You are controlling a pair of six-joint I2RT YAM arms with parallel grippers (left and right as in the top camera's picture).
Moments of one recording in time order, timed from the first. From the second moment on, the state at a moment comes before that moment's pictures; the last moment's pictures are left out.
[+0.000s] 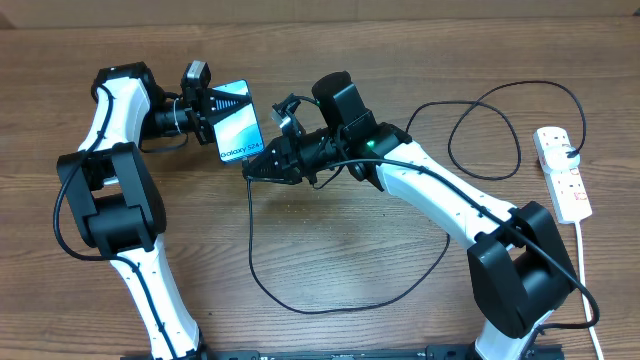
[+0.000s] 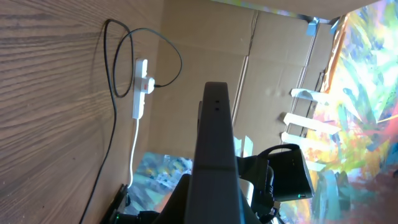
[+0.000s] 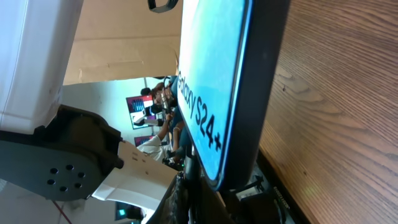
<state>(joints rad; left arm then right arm) 0.18 2.32 1.87 -1.64 1.56 0.36 0.62 1.89 1.40 -0.14 -1.09 0.99</state>
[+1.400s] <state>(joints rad) 0.18 2.32 1.87 -1.63 1.56 0.36 0.62 1.89 1.40 -0.15 -1.04 0.98</state>
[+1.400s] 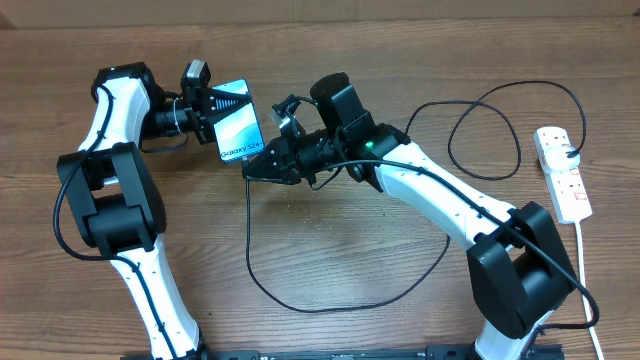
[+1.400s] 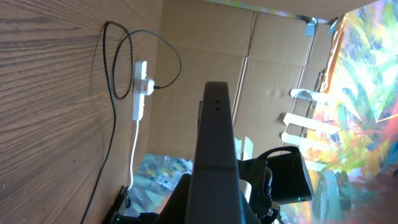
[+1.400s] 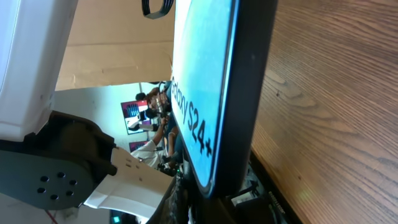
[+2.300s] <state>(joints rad) 0.18 2.32 1.87 -1.66 1.56 0.41 0.60 1.89 1.40 -0.16 -1.06 0.98</state>
